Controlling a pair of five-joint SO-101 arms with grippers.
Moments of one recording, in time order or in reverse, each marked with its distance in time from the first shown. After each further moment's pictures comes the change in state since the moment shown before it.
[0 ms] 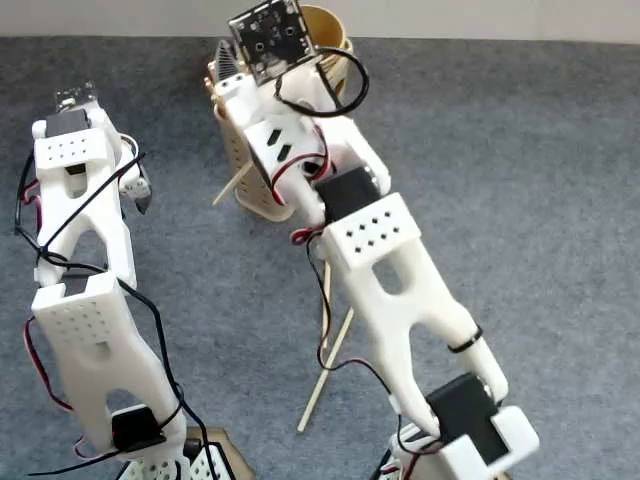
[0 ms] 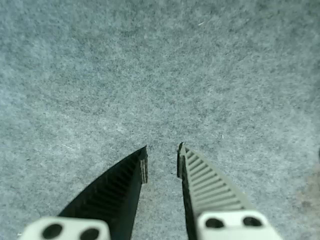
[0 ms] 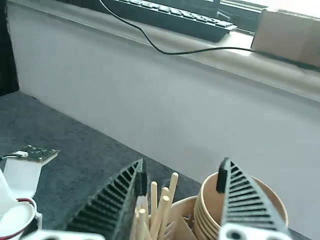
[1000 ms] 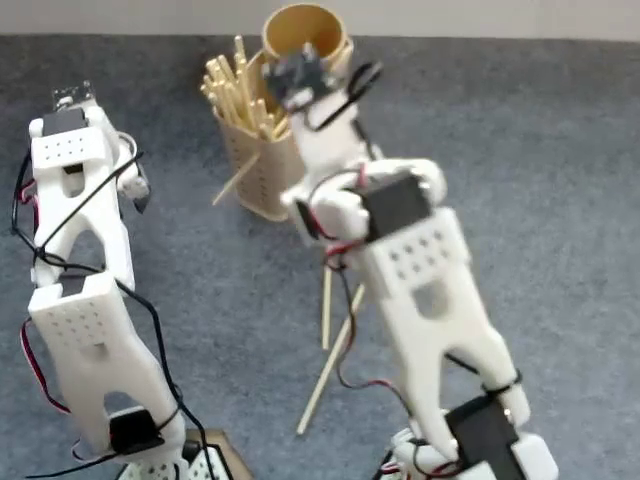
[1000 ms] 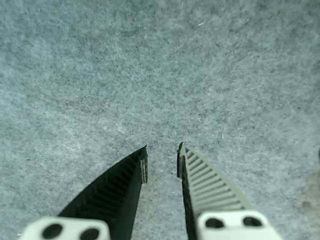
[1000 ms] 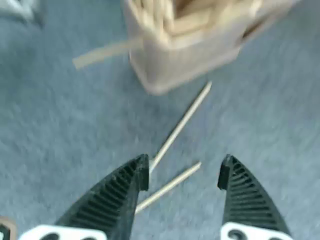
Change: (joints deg) left arm 0.1 0.0 0.0 0.0 0.0; right arm 2.4 -6.0 -6.0 66.9 -2.9
